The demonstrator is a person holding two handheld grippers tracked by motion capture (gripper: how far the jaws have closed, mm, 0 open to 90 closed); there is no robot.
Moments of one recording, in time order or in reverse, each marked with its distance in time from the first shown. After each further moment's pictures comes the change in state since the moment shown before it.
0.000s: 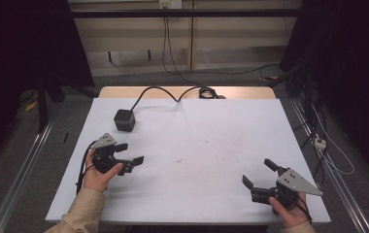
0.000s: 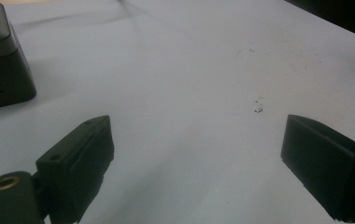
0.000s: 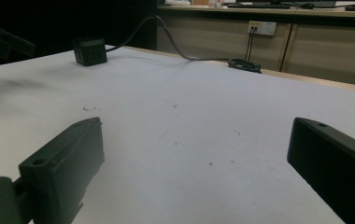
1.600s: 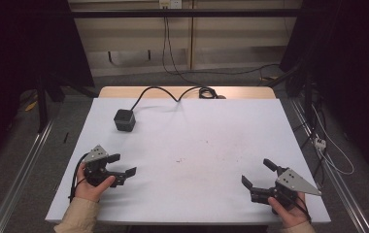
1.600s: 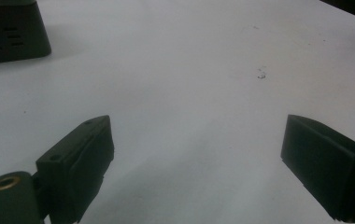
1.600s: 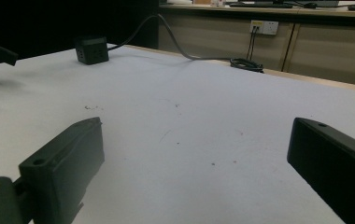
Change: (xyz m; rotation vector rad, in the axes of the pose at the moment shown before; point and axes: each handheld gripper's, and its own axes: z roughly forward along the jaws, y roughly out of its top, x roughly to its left) left arm -0.001 -0.032 -0.021 0.006 0.027 -0.004; right arm 0.001 0.000 0.001 0.005 0.006 -0.005
